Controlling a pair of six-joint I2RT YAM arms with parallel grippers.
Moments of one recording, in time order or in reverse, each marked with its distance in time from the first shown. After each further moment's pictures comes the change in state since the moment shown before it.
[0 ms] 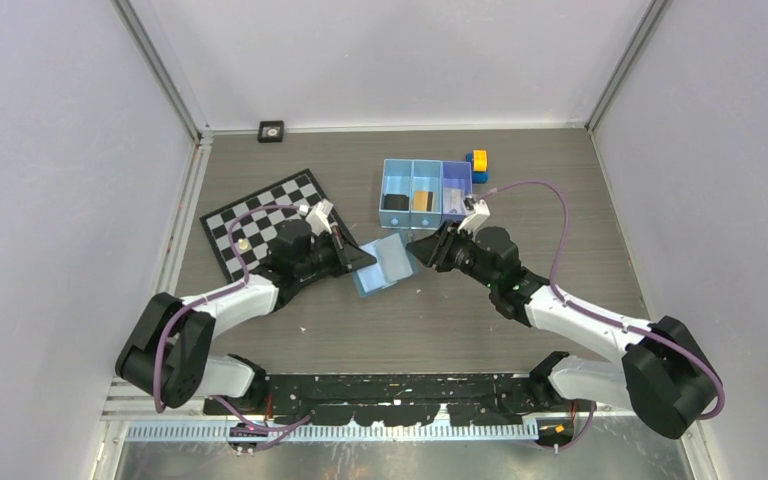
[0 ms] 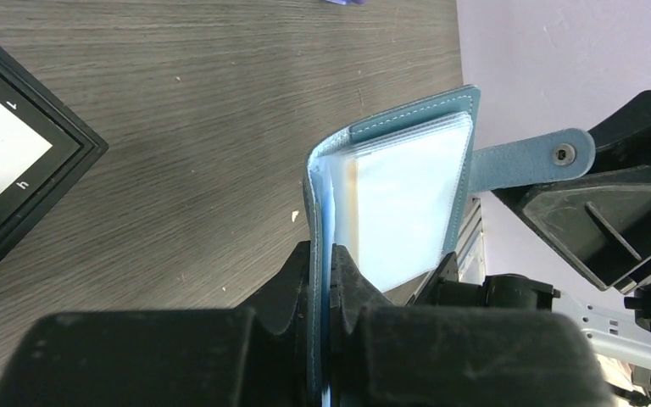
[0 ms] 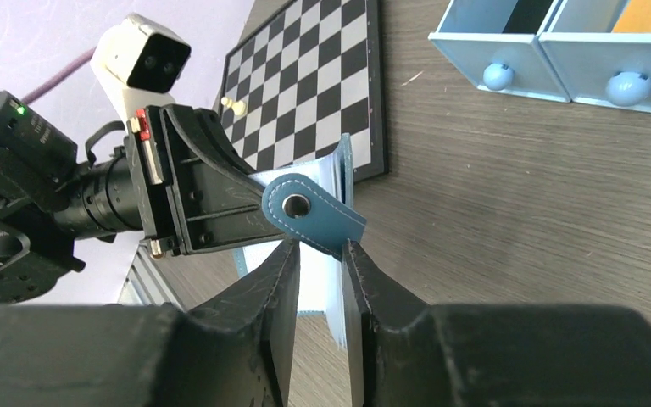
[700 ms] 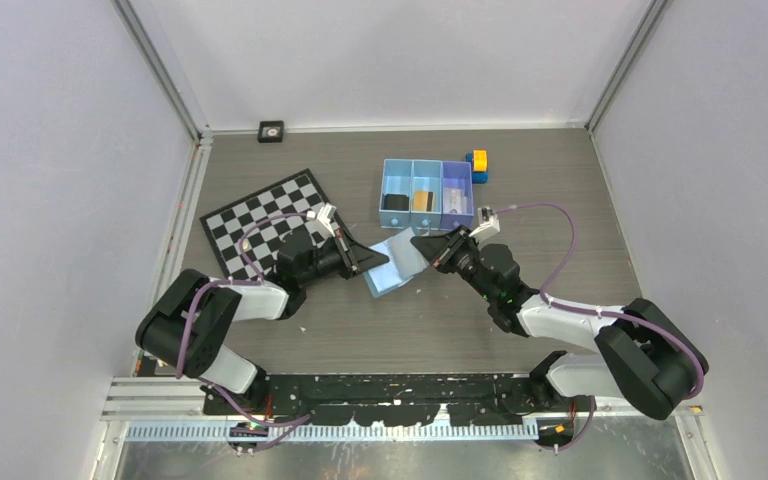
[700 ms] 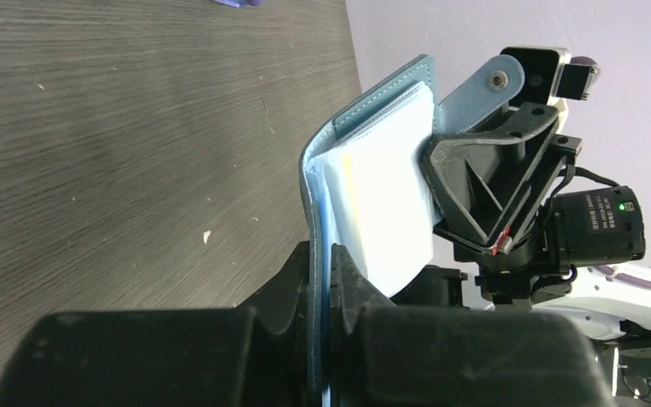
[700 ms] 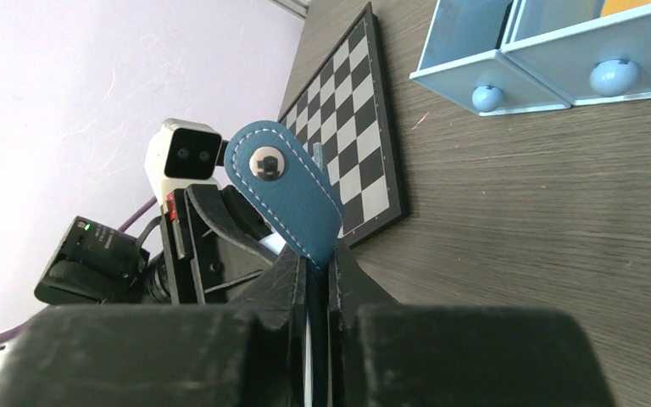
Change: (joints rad) left arm -0.034 0.161 -0.105 0.511 0.080 -0.245; right arm 0.011 0.109 -0.165 0.409 0.142 0.259
